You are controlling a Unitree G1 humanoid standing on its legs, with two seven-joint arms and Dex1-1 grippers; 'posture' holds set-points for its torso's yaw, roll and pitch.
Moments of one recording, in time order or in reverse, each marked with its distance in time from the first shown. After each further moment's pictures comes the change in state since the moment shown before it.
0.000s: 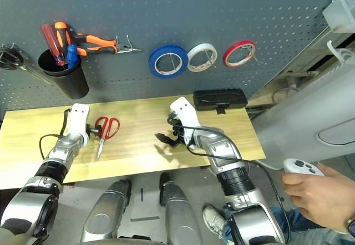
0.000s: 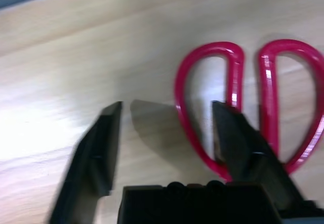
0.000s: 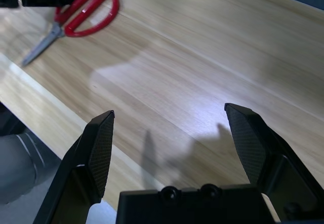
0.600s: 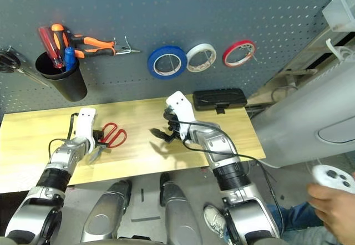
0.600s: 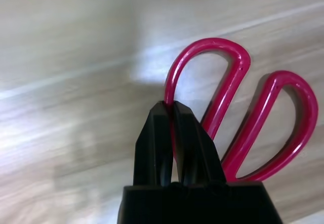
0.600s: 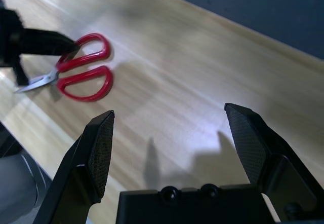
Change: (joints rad) left arm 0.263 -0.037 0.019 -0.460 -0.036 0.089 -0.056; right arm -0.082 0.031 0.001 0.054 0.005 -0.056 0.009
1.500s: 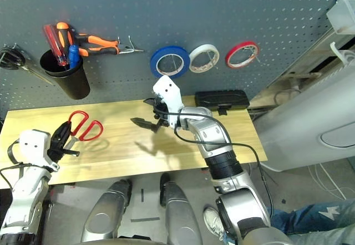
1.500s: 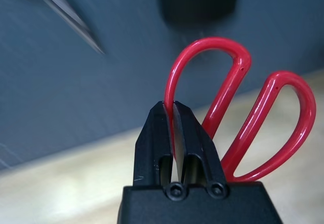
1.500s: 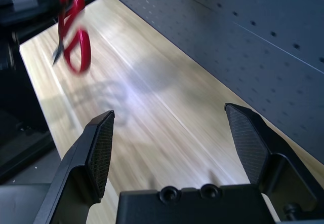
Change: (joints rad) left arm 0.393 0.062 0.229 -0.380 -0.069 -0.836 -0.010; right arm -0.090 0.056 0.033 -0.077 0.042 -0.102 0.140
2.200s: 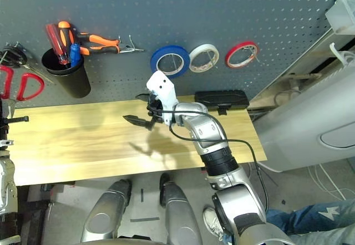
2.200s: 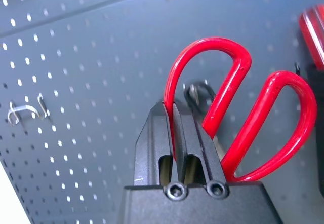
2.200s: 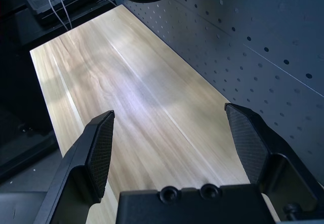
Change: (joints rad) left arm -0.207 0.074 0.205 -0.039 -0.057 -0.036 0.162; right arm -0.027 0.015 0.006 0.007 0.001 -0.024 0.001
